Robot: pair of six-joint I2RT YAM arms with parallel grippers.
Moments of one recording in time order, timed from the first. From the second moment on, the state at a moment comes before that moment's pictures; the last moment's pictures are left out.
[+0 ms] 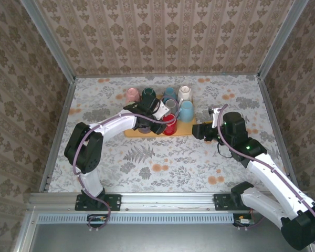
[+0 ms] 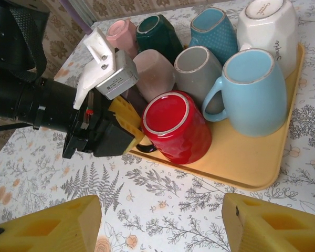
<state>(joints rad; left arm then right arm) -0.67 1.80 1.27 -0.50 0.23 0.12 0.38 0.88 0.73 -0.33 -0.24 0.34</state>
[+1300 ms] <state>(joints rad) -0.67 1.85 1.30 -0.53 0.24 0.17 0.38 0.85 0.70 -0.33 -0.22 0.34</state>
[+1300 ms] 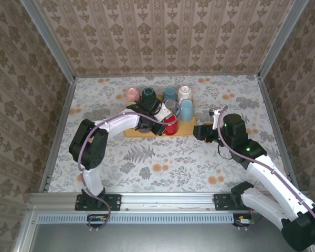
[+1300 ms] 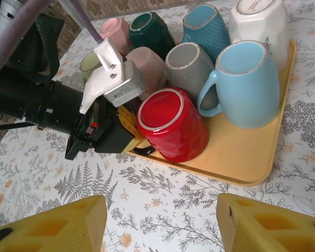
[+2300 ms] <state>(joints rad) -0.69 1.47 0.66 0.97 0.35 -0.85 0.43 0.99 0.71 0.19 -0.43 0.92</state>
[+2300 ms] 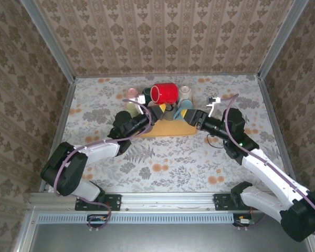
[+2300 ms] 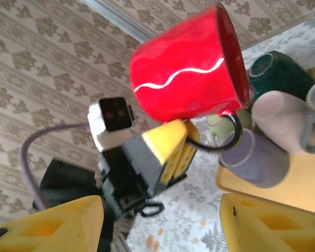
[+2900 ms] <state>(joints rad) -0.79 1.35 0.64 1.10 0.30 -0.85 0.44 1.21 0.60 0.85 -0.43 1.28</state>
